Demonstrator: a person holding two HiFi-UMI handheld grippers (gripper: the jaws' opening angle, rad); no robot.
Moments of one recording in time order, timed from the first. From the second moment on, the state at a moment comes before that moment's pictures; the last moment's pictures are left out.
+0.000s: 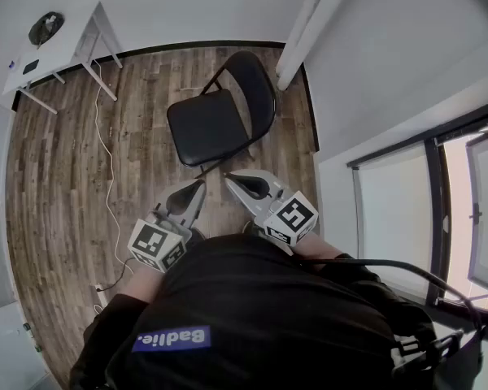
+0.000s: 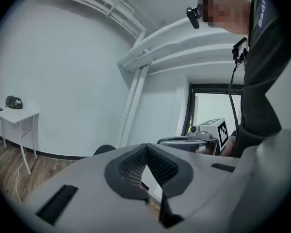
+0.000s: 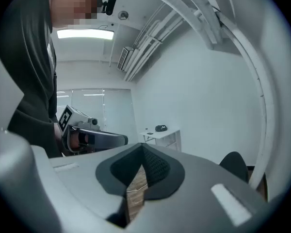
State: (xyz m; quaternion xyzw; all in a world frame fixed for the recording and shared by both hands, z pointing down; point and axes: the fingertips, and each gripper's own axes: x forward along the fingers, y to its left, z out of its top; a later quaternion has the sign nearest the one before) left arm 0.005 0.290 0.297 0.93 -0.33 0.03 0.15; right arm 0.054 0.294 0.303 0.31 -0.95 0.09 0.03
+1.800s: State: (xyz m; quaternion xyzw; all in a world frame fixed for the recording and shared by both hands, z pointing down) left arm 0.021 0.269 0.307 0.91 -0.39 0.02 0.14; right arm 0.083 0.264 0.322 0.27 -0.96 0.09 0.04
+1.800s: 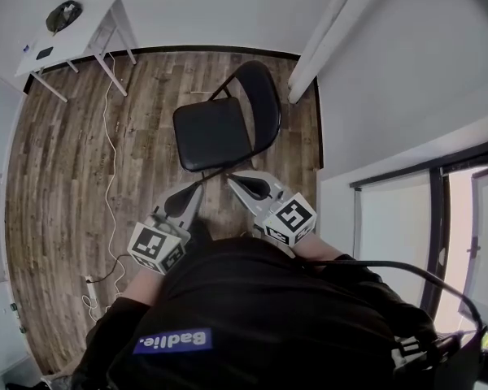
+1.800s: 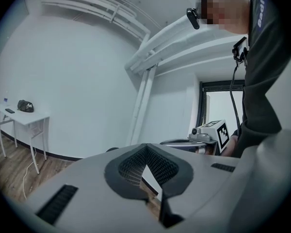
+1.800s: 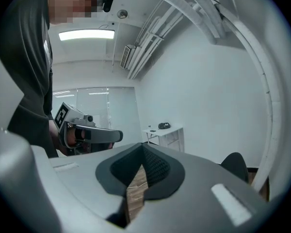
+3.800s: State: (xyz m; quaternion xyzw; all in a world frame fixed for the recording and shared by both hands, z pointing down) left arm -0.040 -0.014 0.354 0.89 -0.41 0.04 0.18; right arm 0.049 -0.018 0.362 0.28 -0.94 0.14 0.10
